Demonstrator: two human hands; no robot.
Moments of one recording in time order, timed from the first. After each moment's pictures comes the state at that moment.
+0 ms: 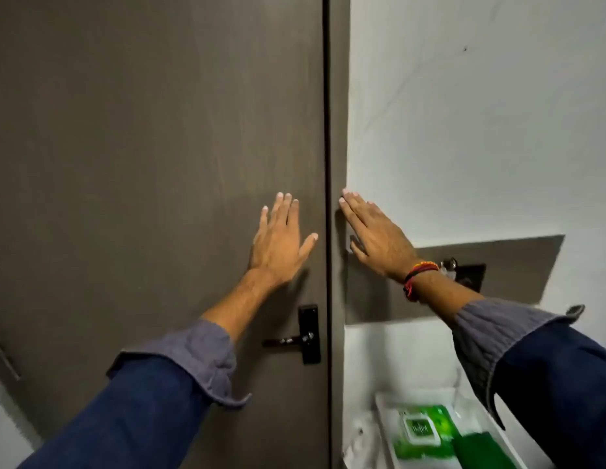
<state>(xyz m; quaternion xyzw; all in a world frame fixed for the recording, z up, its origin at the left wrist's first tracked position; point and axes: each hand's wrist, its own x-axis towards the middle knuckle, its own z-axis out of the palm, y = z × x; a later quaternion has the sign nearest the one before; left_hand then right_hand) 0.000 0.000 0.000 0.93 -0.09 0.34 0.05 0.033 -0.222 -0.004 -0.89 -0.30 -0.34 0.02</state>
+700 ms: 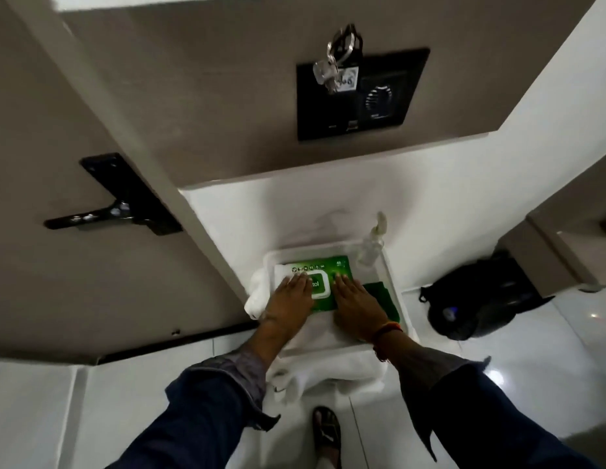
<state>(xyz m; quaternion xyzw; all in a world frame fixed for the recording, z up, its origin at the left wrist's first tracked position) 0.015 -0.261 -0.466 0.97 -0.22 -0.12 -0.06 0.007 -0.447 -0.466 -0.96 -0.18 0.20 0.01</state>
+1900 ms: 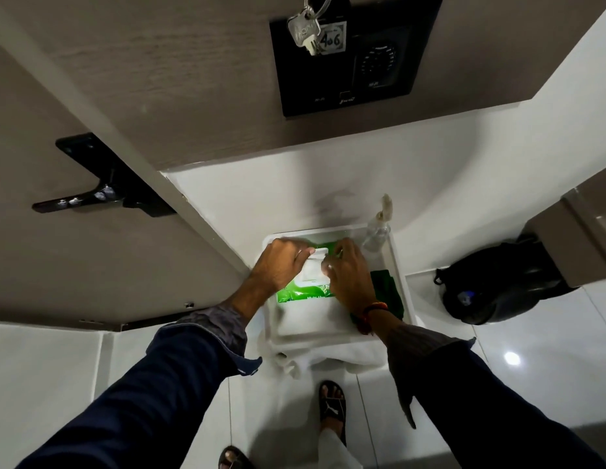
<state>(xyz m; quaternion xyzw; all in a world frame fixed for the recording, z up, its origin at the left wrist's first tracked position) 0.066 -0.251 -0.428 0.97 -0.14 -0.07 0.20 0.037 -0.431 -0.467 -0.96 -0.09 -0.01 0.26</state>
